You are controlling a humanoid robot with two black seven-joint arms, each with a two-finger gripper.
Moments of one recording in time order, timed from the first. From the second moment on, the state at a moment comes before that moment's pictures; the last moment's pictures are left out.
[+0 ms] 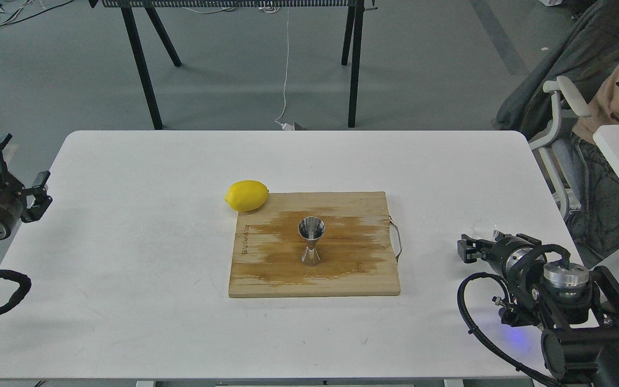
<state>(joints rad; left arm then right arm) -0.54 0.53 -0.79 -0.36 0.21 -0.49 -0.49 0.20 -0.10 1.46 1.09 0.26 -0.49 -0.08</state>
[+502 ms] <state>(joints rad) -0.54 0.53 -0.79 -0.36 0.21 -0.49 -0.49 0.19 -0.13 1.45 1.19 0.26 -0.49 -0.08</state>
